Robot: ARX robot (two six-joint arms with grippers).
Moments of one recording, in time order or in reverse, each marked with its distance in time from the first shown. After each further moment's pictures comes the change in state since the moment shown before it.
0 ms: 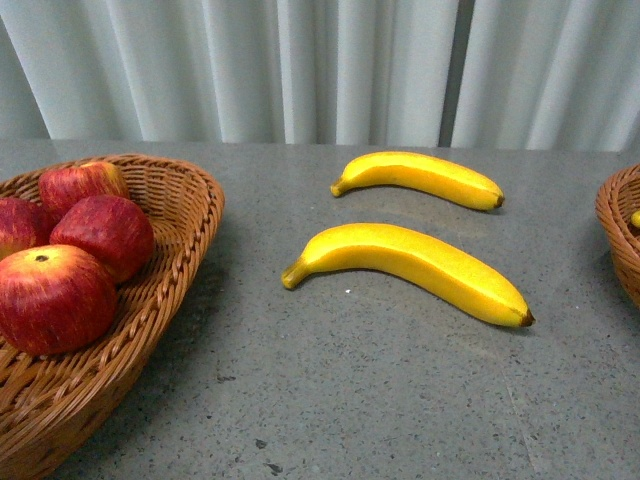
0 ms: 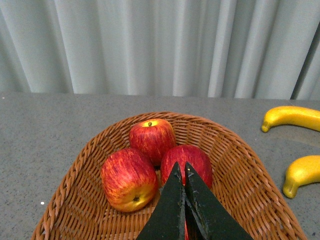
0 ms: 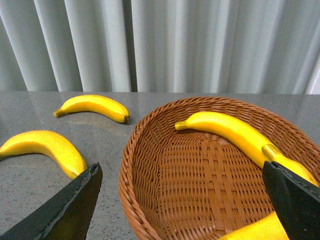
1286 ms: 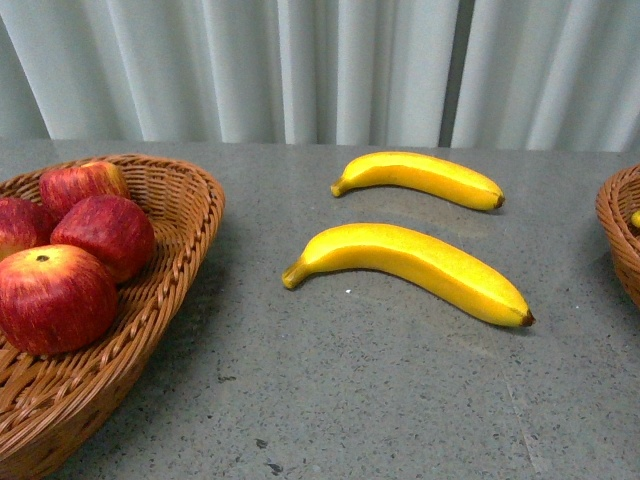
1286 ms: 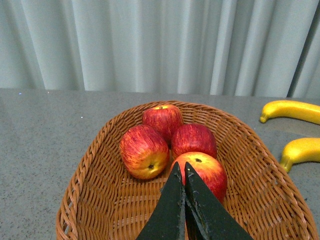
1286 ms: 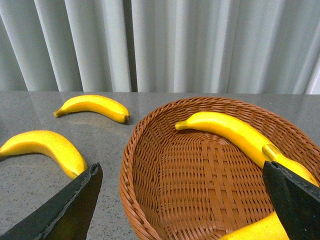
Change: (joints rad) left arm 0.117 -0.588 -0.143 -0.422 0.115 -0.001; right arm 0.000 0.000 0.000 0.000 0.000 0.000
